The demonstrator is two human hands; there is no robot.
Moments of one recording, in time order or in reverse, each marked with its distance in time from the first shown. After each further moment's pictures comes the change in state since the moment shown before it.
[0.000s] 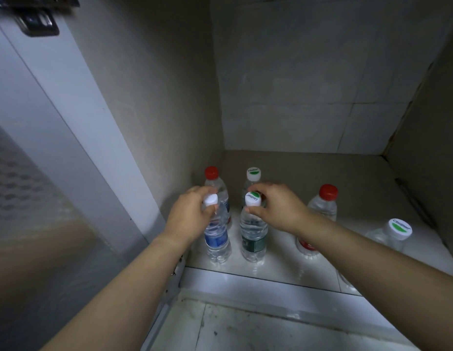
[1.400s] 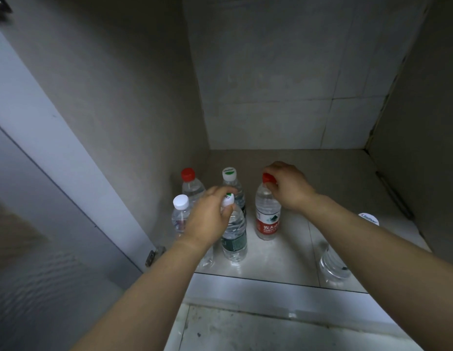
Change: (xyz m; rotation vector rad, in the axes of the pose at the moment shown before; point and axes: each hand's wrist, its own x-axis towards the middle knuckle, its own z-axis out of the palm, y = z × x) left_hand 0.002 0.060 0.050 -0.049 -0.017 0.158; right_hand 0.010 0.064 -0.046 -0.244 0.059 0.049
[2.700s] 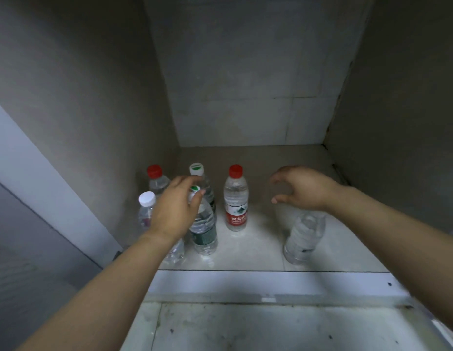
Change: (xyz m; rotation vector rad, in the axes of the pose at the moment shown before) left_hand 0.003 0.002 0.000 0.071 0.092 0.046; right_hand -0.069 0.043 -0.064 -0.167 -0.224 0.000
